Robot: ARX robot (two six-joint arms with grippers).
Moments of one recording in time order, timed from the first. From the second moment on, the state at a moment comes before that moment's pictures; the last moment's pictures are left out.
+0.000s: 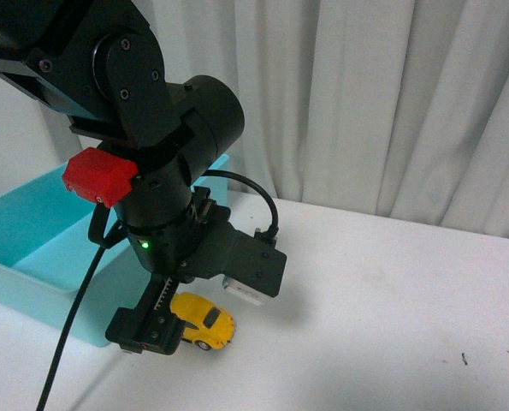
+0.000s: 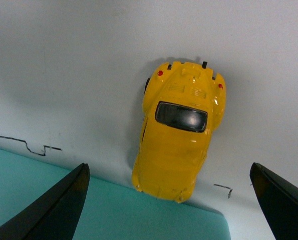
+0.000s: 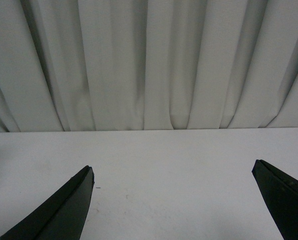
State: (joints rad) left arm -0.17 1.91 1.08 -0.48 -0.14 1.30; right arm 0.01 0.00 0.01 0.00 0.00 -0.01
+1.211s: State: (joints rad) left arm -0.18 1.79 1.21 -0.67 0.22 1.19; right arm 0.01 0.00 0.01 0.00 0.00 -0.01
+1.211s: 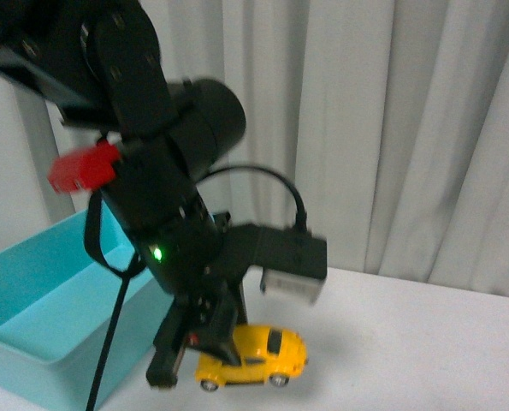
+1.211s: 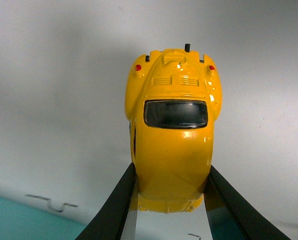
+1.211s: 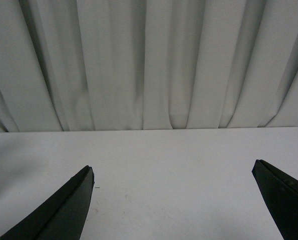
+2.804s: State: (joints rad) left arm 0.30 2.09 1.30 -0.28 -0.03 0.58; right arm 0.01 0.00 0.01 0.00 0.00 -0.01
